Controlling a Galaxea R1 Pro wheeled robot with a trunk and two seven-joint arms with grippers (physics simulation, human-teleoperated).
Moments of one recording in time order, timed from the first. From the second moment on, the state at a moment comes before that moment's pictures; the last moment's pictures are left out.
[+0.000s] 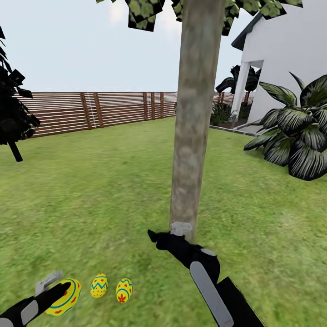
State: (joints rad) left arm -0.60 0.34 0.44 -0.07 0.17 0.07 -0.21; right arm -0.35 0.09 0.47 -1.52 -0.67 0.57 -0.24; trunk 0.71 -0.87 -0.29
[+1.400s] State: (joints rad) left arm -0.62 0.33 0.43 -0.25 0.18 0.21 -0.20; right arm -0.35 0.09 0.49 -1.44 -0.67 0.40 -0.24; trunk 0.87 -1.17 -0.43
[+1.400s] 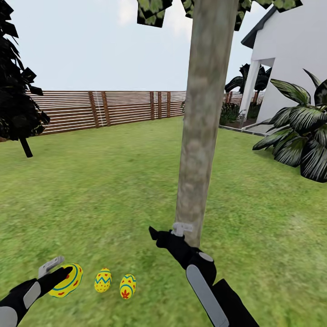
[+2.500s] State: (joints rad) left arm -0.62 0.32 0.43 -0.27 0.18 0.24 -0.20; right arm -0.35 0.09 0.49 -1.44 -0.67 0.39 -0.23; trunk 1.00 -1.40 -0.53
